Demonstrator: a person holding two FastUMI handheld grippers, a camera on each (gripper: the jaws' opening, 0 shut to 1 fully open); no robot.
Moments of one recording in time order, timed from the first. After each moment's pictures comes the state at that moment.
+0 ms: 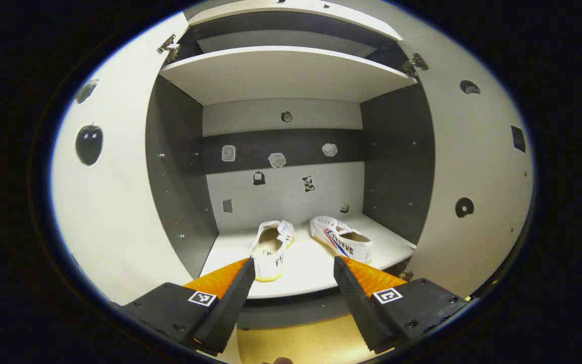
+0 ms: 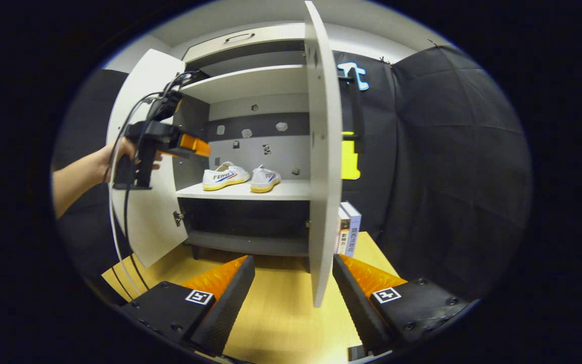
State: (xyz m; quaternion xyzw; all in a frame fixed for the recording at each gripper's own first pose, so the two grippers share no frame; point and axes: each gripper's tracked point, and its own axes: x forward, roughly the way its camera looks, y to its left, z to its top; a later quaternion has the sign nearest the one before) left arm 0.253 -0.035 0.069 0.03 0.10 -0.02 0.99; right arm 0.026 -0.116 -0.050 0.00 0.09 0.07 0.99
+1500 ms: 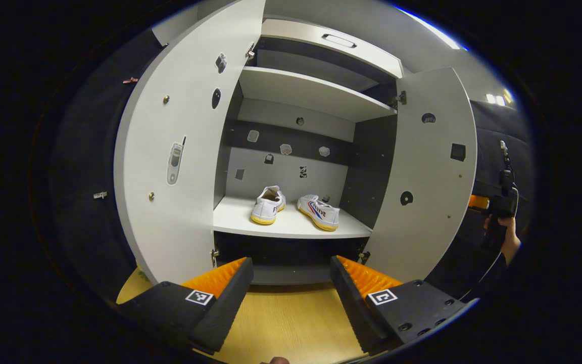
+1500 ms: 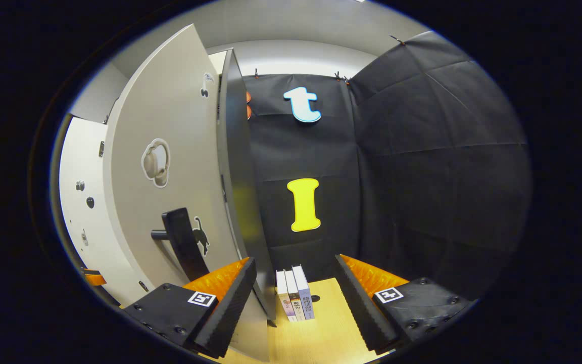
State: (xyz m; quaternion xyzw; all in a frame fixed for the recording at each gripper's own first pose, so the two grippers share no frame) left arm 0.092 -0.033 0.023 -0.09 0.07 -0.03 0.99; right arm 0.175 -0.226 0.113 0.05 0.02 0.03 1.00
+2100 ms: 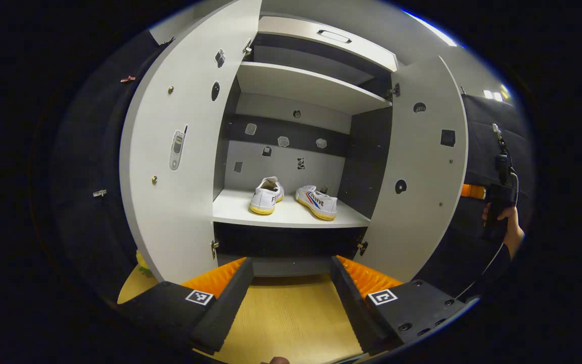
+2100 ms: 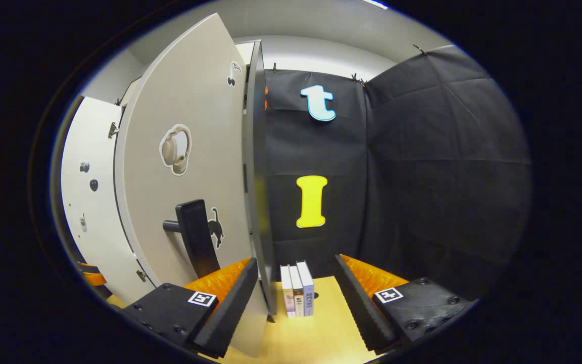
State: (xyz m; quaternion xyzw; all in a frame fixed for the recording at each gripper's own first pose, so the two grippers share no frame) left arm 0.072 -0.034 0.007 -0.08 0.09 -0.04 0.99; right arm 0.163 -0.179 0.109 0.03 0.04 0.04 1.00
